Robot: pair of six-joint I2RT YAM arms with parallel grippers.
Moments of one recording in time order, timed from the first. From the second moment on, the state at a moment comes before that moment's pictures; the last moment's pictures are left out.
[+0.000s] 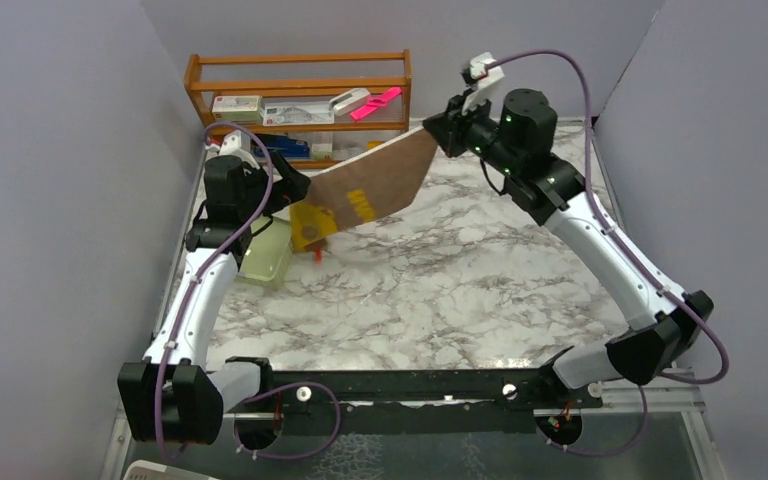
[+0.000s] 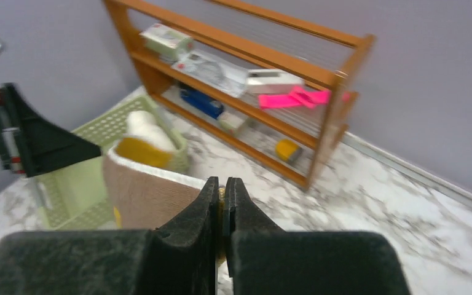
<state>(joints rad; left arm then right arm) -0.06 1.14 0.96 -0.23 0.20 -0.53 0.60 1.48 1.60 -0.21 -0.14 0.04</state>
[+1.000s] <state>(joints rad) -0.60 1.17 0.59 -0.29 0.08 -0.58 0.15 1.28 0.72 -0.02 0.18 0.48</state>
